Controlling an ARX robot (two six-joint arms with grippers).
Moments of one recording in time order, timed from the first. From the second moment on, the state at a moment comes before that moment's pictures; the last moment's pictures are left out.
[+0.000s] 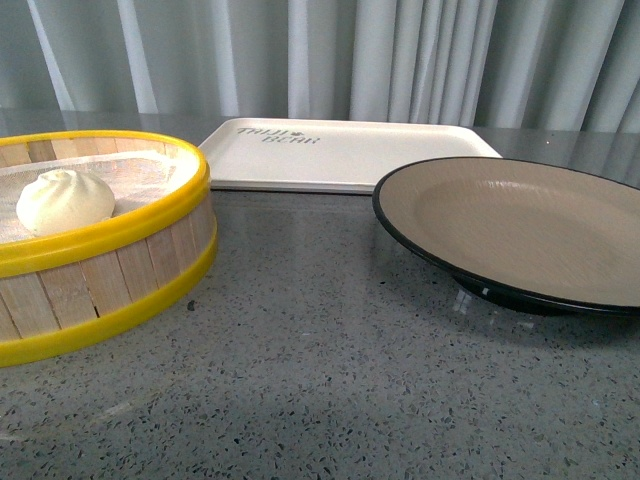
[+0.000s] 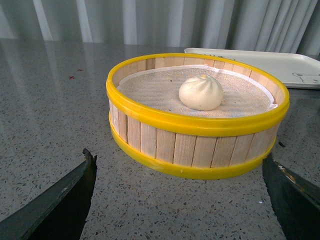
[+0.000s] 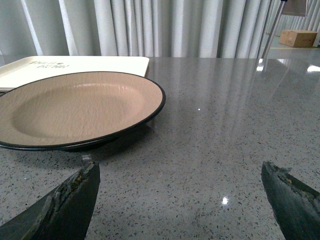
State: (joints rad) left arm 0.00 0.00 0.03 0.00 0.00 0.00; right arm 0.00 0.00 0.01 0.00 0.00 0.00
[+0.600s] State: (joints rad) left arm 0.00 0.00 0.03 0.00 0.00 0.00; right arm 0.00 0.00 0.01 0.00 0.00 0.00
